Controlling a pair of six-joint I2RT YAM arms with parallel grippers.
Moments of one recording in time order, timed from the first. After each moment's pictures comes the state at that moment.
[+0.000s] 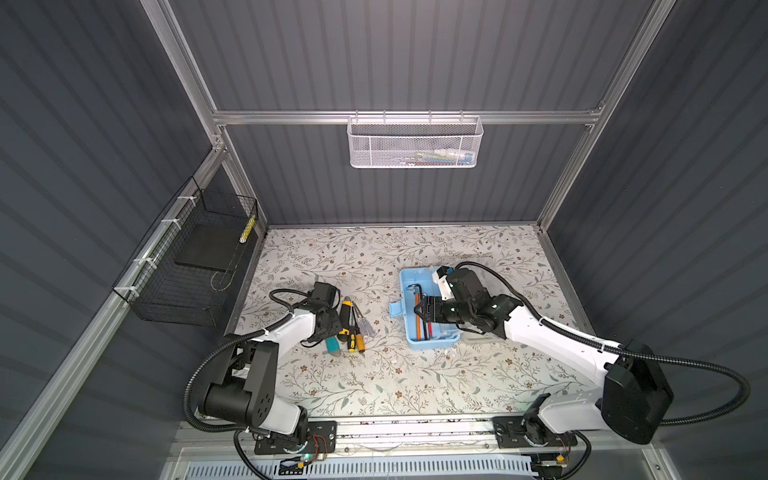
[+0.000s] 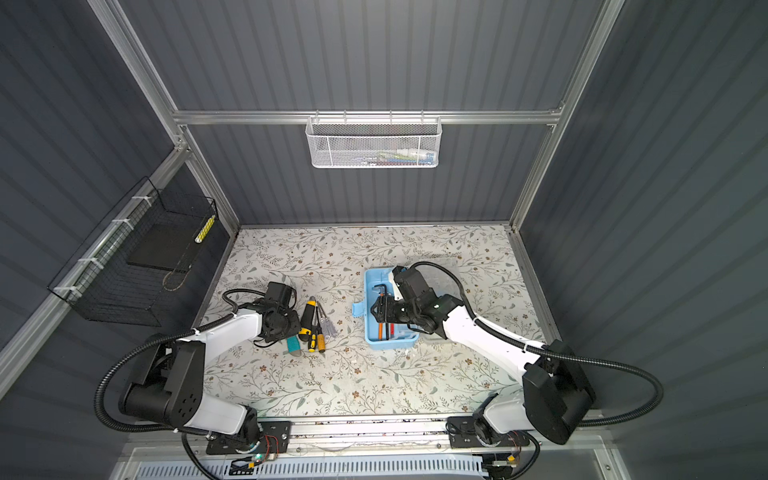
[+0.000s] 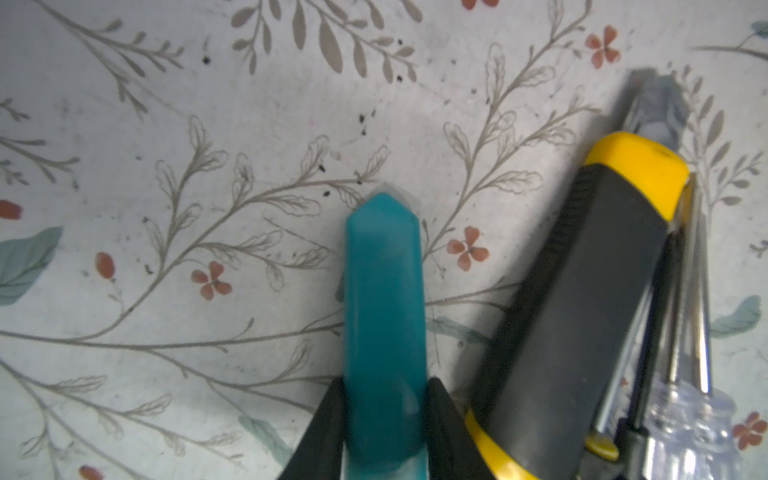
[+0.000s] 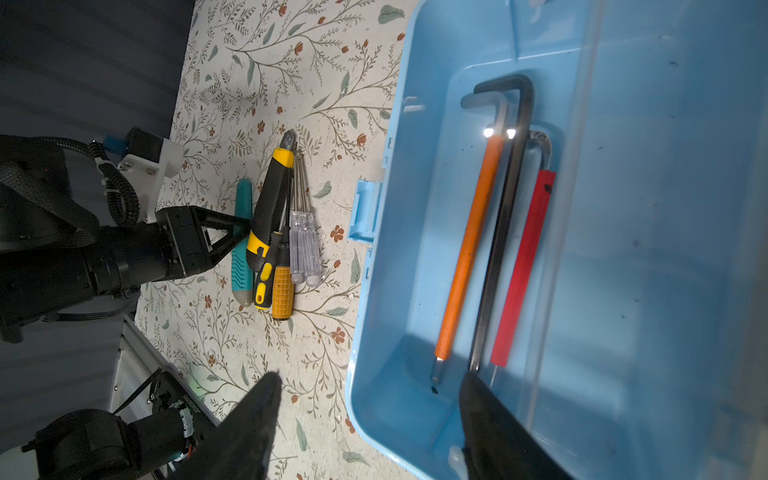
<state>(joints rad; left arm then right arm) -0.26 1.48 0.74 -0.49 -0.11 -0.55 0.69 1.38 0.94 -0.34 -0.20 0.63</state>
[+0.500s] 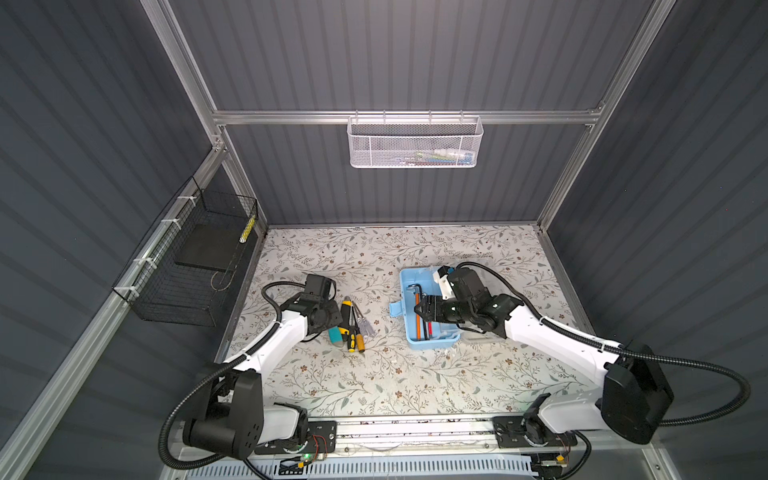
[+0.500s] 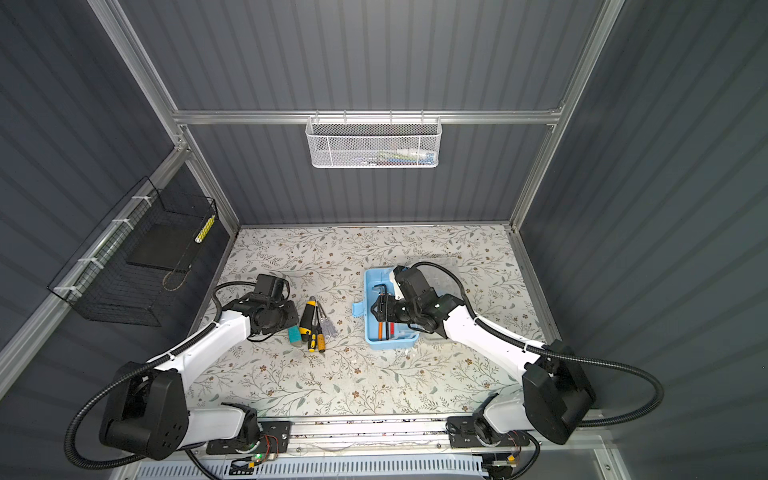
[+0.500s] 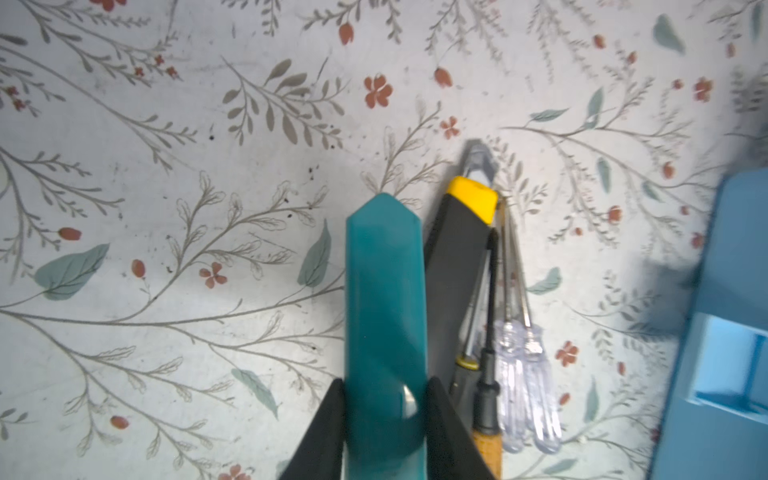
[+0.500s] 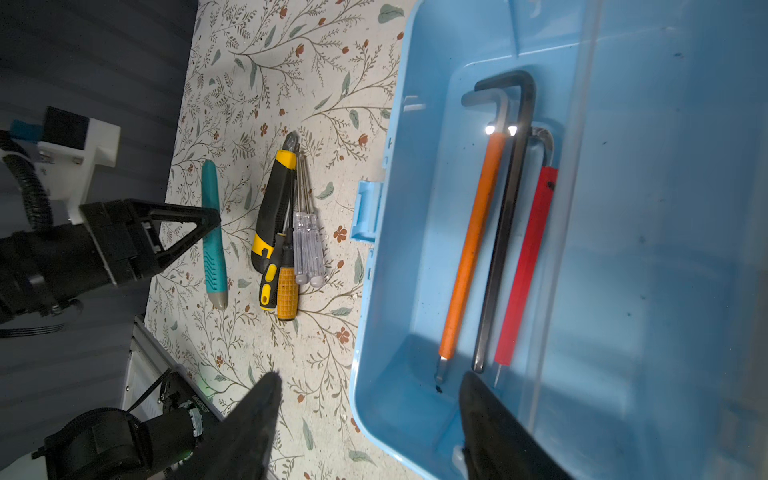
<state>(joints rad) -0.29 1.31 0.82 -0.58 -0.03 -0.56 0.67 1.38 0.94 -0.34 -0.21 0.65</state>
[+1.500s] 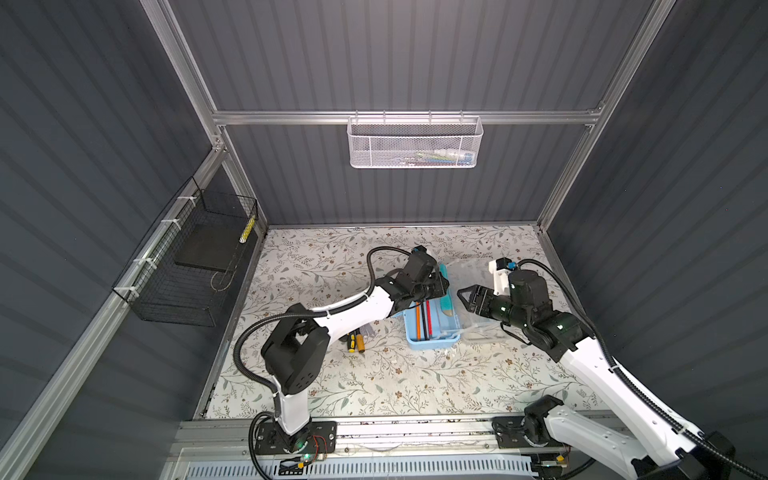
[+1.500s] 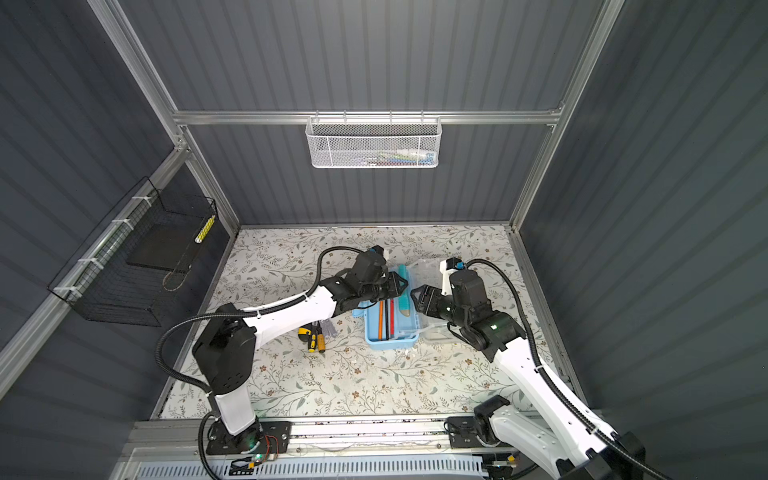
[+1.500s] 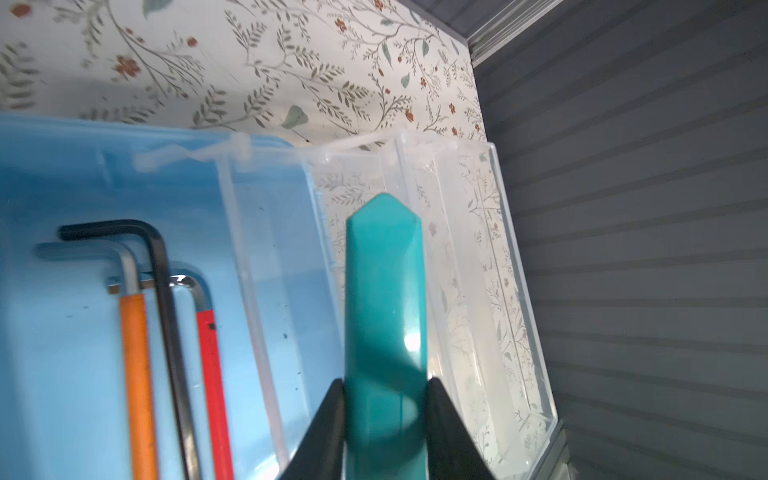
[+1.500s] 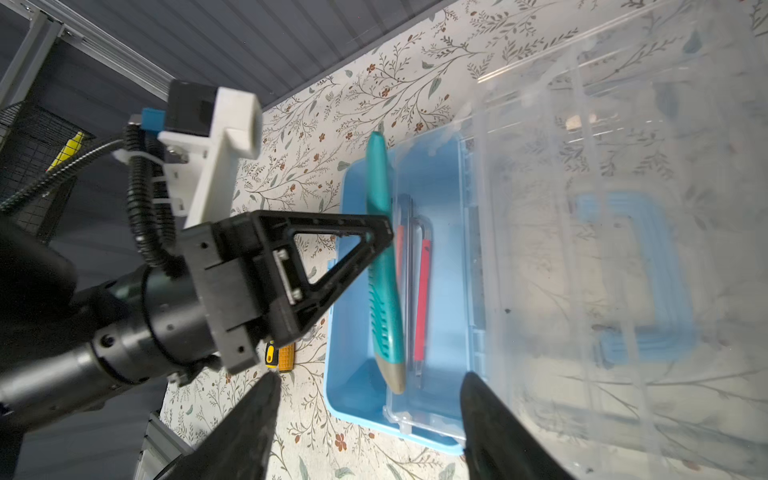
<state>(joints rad) -0.87 1.87 1.41 -0.15 0.09 -0.87 0.44 0.95 0.84 -0.48 -0.16 0.64</state>
